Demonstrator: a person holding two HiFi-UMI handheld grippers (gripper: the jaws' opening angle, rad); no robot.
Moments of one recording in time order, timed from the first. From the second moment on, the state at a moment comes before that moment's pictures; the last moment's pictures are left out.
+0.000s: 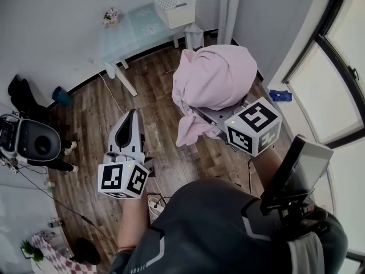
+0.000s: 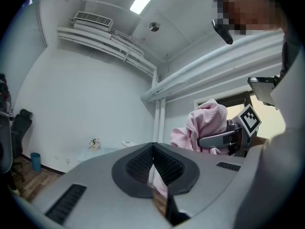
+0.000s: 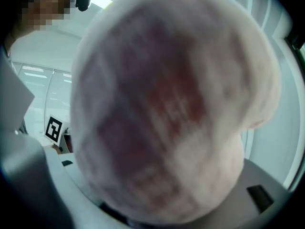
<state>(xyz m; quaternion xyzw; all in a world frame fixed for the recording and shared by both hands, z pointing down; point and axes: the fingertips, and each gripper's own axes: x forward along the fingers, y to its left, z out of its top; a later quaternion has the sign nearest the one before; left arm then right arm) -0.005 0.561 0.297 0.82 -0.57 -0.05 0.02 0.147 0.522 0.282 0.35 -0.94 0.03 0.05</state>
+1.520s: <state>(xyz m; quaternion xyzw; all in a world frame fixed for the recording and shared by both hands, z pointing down) -0.046 0.382 0.288 0.80 -0.60 -0.04 0.00 0.113 0.325 0.283 0.33 -0.94 0.05 0.02</state>
